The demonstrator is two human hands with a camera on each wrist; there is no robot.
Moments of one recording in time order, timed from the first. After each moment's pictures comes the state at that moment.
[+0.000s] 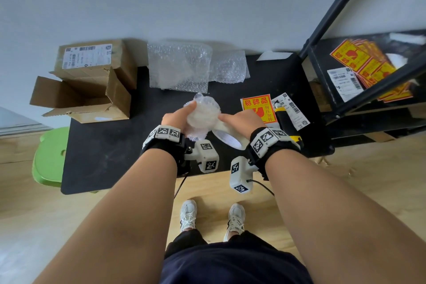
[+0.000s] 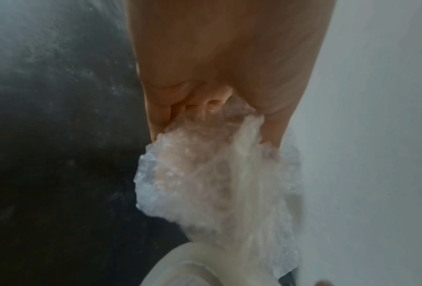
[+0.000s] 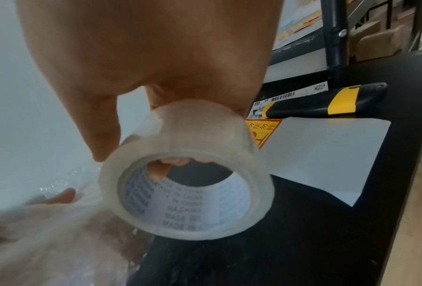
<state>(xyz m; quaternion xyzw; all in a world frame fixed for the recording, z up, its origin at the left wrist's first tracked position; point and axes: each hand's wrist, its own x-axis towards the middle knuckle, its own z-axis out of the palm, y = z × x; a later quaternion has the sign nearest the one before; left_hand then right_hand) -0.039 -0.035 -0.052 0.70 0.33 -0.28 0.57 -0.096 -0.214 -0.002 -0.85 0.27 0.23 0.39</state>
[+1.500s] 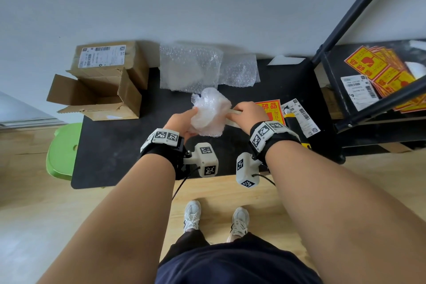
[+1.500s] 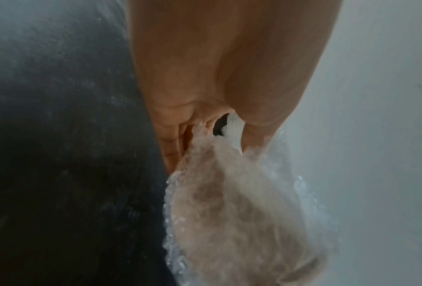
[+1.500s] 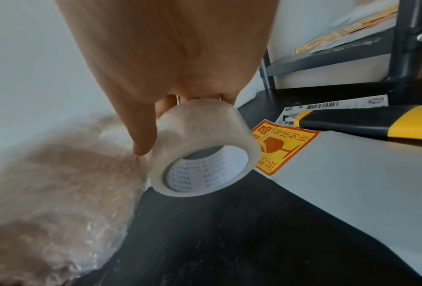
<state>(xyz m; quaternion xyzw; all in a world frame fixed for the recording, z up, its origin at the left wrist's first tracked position) -0.043 -0.030 -0.032 0.63 0.26 -0.30 0.67 -0.067 -0.219 -0.012 -0.93 0.14 0.17 0.31</state>
